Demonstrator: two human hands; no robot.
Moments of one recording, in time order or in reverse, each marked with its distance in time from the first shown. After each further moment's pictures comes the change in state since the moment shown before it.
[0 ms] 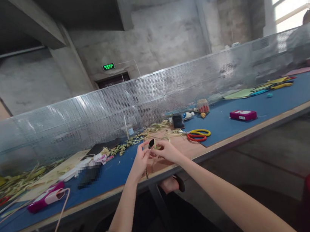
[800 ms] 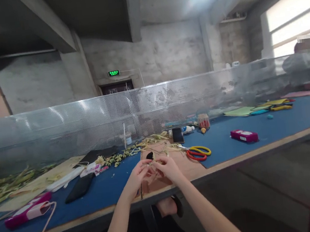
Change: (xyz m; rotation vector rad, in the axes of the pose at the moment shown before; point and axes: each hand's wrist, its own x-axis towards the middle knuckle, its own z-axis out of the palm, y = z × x) left_hand 0.000 0.006 -0.001 -0.083 -0.009 -0.124; right_hand 0.001 0.009 -0.001 0.130 0.162 0.168
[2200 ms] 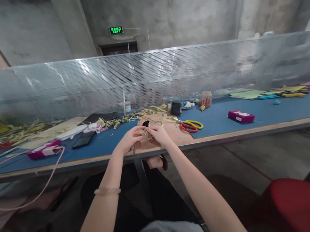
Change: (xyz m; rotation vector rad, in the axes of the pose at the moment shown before) left_hand -0.003 -0.003 -0.001 0.086 -0.021 -0.020; right_hand -0.001 -0.005 -0.008 -0.047 -0.104 0.004
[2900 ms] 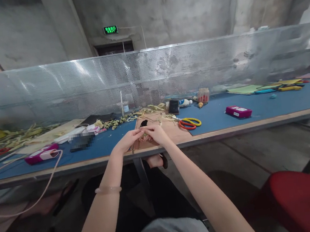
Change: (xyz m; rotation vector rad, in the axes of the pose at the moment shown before) left_hand 0.004 0.007 0.004 -0.043 -0.125 -0.050; right_hand -0.003 -0.007 0.000 0.002 -0.065 -0.019
